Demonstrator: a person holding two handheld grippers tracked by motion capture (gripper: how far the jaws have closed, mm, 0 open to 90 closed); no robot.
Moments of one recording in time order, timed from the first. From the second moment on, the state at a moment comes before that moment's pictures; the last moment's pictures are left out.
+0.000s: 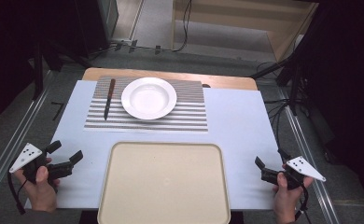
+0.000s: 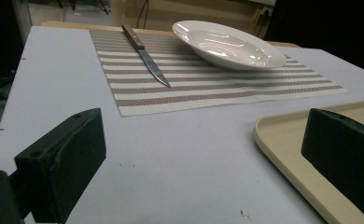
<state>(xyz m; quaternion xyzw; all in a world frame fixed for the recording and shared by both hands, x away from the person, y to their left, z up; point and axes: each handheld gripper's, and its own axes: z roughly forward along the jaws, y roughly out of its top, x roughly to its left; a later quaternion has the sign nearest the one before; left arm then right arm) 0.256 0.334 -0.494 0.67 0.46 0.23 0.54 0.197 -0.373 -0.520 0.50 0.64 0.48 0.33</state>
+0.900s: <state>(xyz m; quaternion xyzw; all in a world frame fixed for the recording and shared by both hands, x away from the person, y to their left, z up) 0.268 0.304 -0.455 0.68 0.48 0.22 0.51 0.197 -0.369 -0.521 0.49 0.65 0.47 0.34</state>
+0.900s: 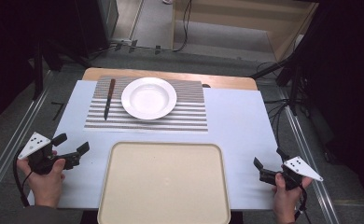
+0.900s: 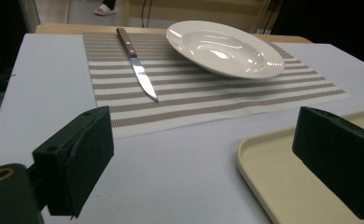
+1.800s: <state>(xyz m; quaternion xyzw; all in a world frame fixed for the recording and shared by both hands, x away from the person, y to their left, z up) 0.340 0.284 -0.407 0.70 0.47 0.20 0.50 0.197 -0.368 -0.521 0.49 0.65 0.47 0.34</state>
